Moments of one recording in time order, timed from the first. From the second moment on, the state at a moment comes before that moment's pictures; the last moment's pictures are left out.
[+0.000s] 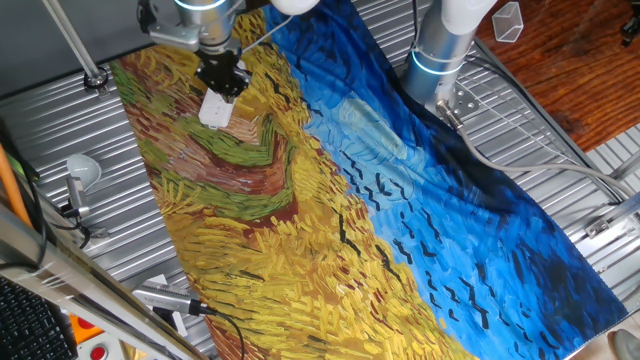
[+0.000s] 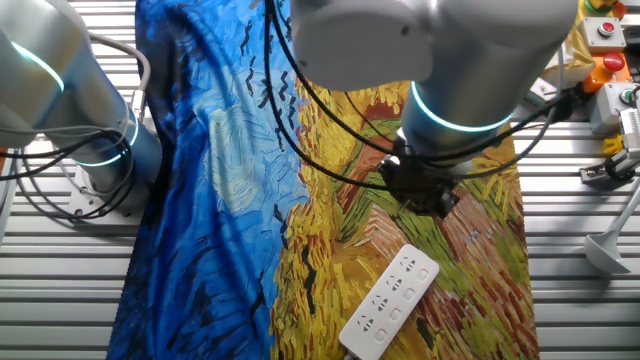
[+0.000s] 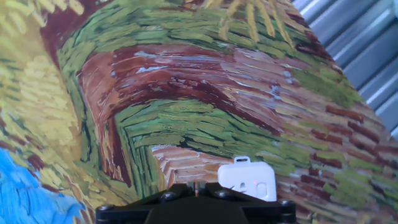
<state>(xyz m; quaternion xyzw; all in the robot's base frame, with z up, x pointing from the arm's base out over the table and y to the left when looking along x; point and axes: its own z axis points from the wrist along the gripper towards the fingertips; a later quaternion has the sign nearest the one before) 0.492 -0.129 0.141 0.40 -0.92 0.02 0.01</state>
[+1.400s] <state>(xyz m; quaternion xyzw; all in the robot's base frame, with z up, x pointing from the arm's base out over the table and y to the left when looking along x) 0.445 -0.223 0.135 0.51 -0.86 0.01 0.01</state>
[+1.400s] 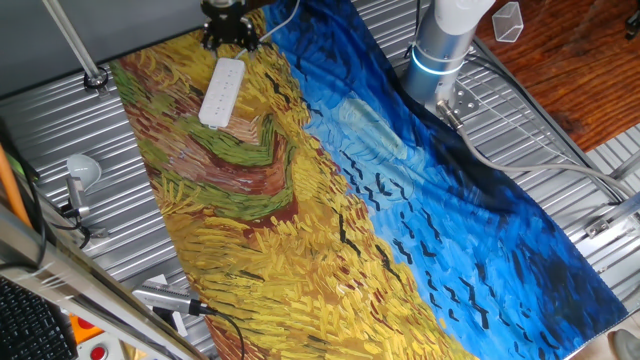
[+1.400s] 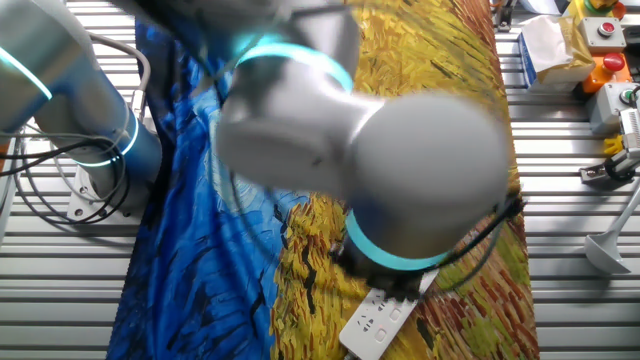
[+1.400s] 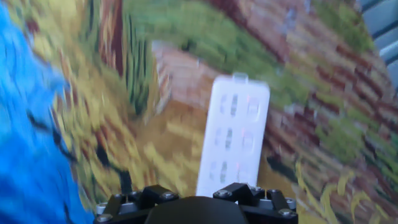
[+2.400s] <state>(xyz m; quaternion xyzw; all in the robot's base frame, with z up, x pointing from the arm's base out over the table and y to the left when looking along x) 0.439 -0.249 0.073 0.52 -0.85 0.01 0.00</state>
